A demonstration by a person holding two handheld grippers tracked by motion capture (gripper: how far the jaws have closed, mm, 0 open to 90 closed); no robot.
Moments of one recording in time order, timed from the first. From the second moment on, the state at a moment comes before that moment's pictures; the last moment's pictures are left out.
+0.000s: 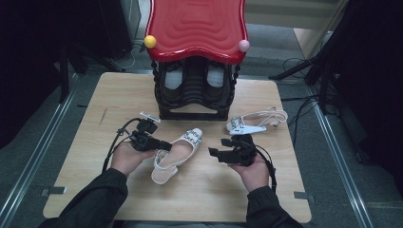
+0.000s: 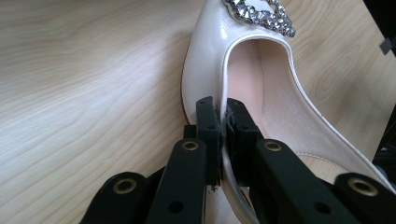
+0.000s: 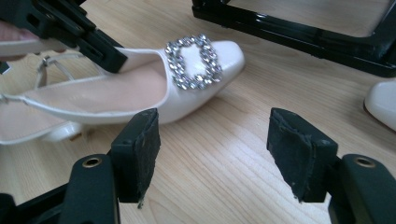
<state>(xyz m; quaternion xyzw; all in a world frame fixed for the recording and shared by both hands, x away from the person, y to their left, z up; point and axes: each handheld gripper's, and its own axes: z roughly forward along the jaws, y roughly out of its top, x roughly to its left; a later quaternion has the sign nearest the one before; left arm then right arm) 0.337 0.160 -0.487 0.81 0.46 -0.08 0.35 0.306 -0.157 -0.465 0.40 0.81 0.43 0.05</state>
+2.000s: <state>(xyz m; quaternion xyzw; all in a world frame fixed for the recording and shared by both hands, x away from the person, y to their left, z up) 0.303 0.202 -0.461 0.82 0.43 -0.04 0.38 0.299 -0.109 -0.521 0.40 0.83 0.39 0.03</state>
